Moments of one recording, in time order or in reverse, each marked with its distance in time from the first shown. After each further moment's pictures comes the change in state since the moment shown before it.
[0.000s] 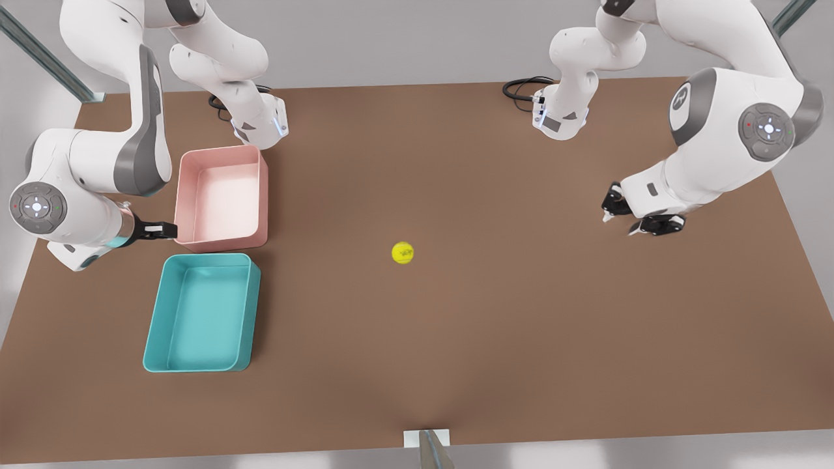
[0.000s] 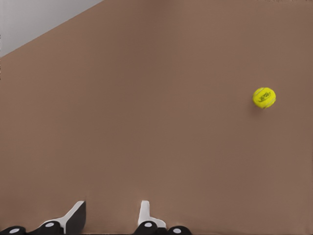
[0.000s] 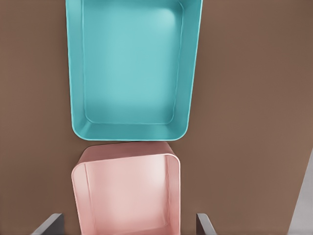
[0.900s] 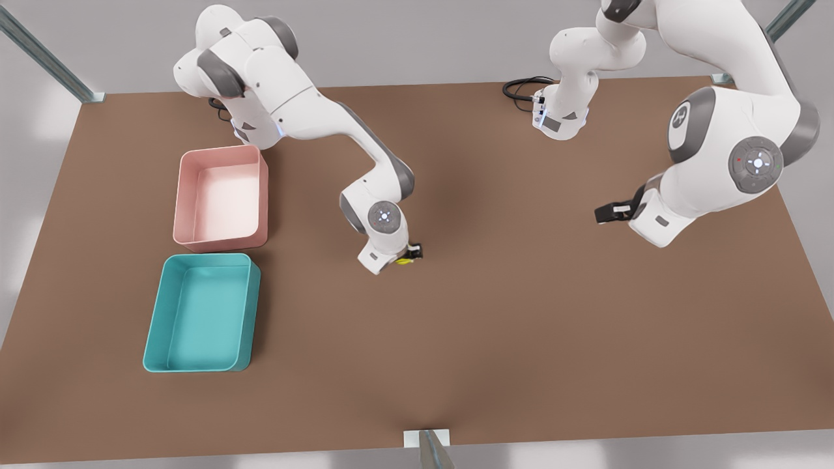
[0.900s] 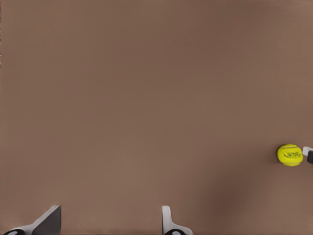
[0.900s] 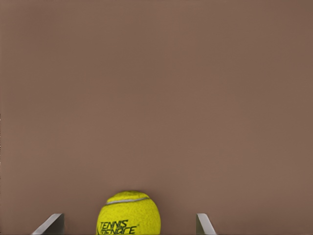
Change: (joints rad) left arm 0.019 0.031 -0.001 -0.010 0.010 -0.103 -0.586; right arm 0.707 0.507 0.015 0.000 0.282 0.760 0.709
